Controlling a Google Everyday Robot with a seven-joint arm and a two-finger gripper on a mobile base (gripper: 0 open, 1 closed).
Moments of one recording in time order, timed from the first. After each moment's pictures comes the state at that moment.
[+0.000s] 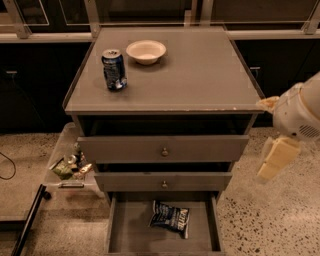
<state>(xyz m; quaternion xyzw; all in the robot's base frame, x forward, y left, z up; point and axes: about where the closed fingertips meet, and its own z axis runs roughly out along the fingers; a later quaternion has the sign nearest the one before) 0.442 -0.230 0.869 -0.58 0.79 0.04 0.21</state>
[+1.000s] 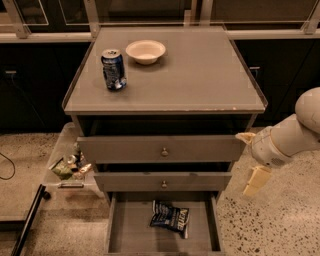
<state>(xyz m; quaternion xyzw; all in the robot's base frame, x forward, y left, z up) 0.479 -0.245 0.720 -0.61 0.76 0.10 0.21</state>
